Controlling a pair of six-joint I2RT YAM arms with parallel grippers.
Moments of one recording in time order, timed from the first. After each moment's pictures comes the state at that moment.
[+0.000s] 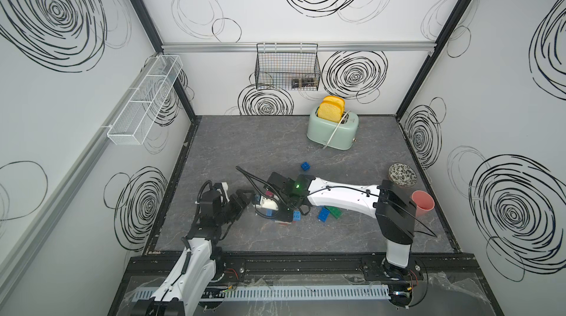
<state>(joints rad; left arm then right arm) 0.01 0.74 0.12 0.01 0.57 -1.00 1.15 1.90 1.43 -0.74 -0.08 -0.32</state>
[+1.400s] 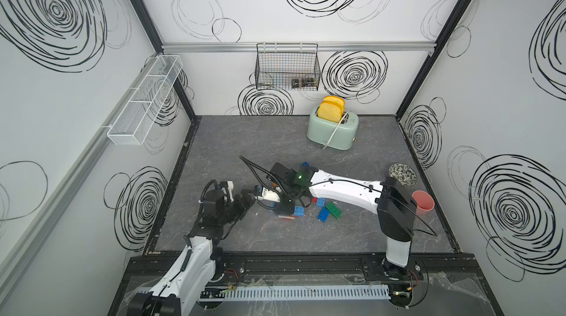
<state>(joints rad) -0.08 0.78 0.12 0.08 0.59 -1.01 1.09 1.90 1.51 -0.80 -0.15 -0.35</state>
